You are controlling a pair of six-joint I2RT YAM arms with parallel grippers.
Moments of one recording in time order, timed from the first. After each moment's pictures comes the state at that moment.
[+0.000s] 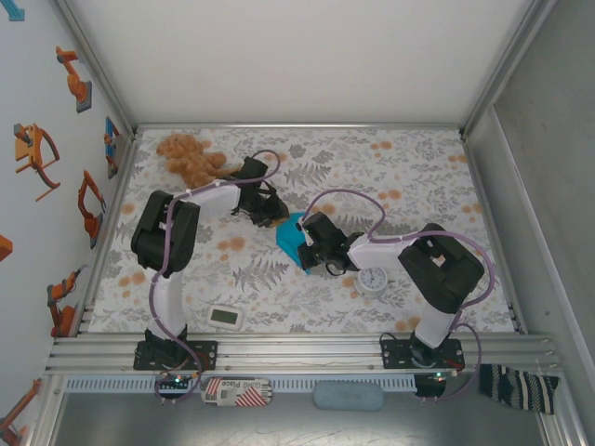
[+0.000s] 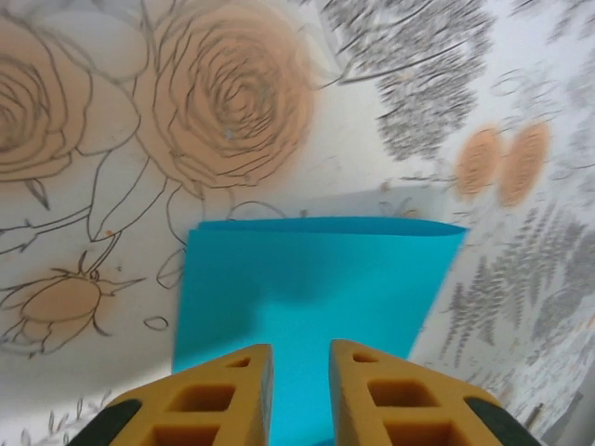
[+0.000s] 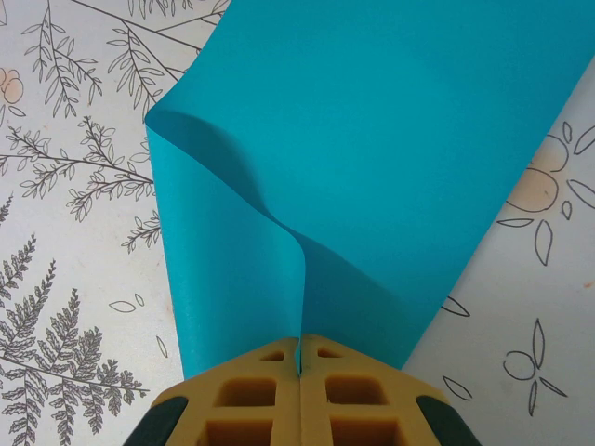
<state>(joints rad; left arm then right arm) -0.51 2.01 1.34 -0.48 0.46 -0.73 0.82 1.75 0.83 0.00 -0.06 0.35</state>
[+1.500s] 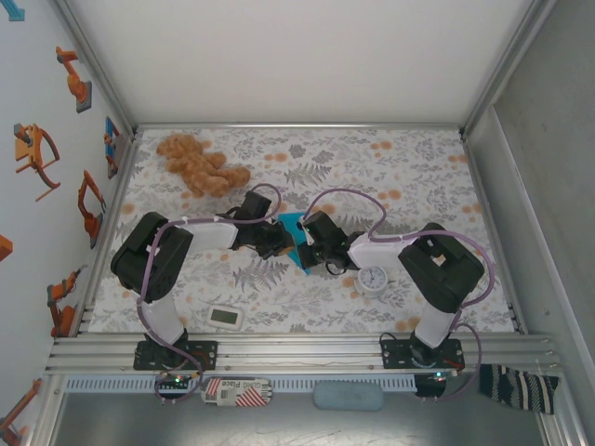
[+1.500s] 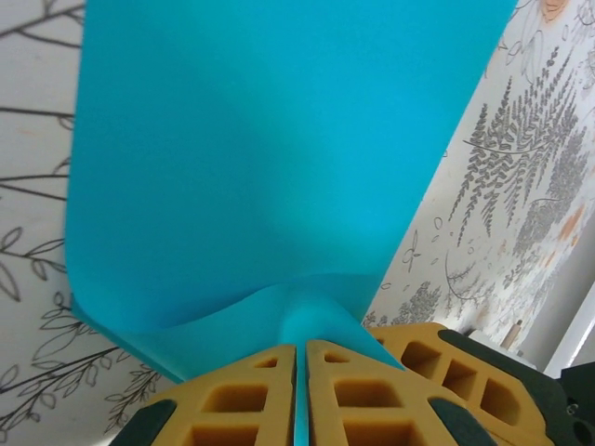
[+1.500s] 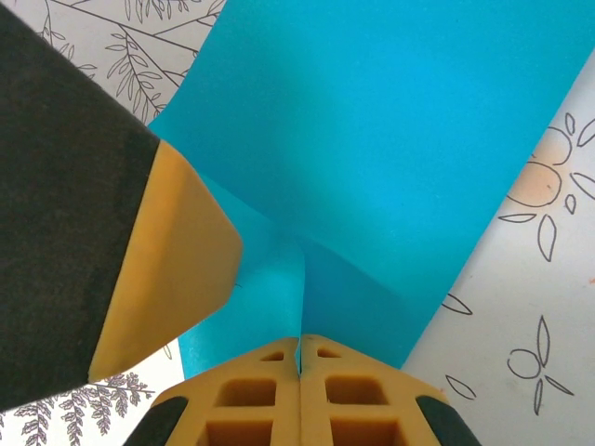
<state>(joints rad) -0.64 1.80 0.91 -0.12 0.49 -1.00 0.81 1.75 0.83 -0.01 -0.09 0.38</state>
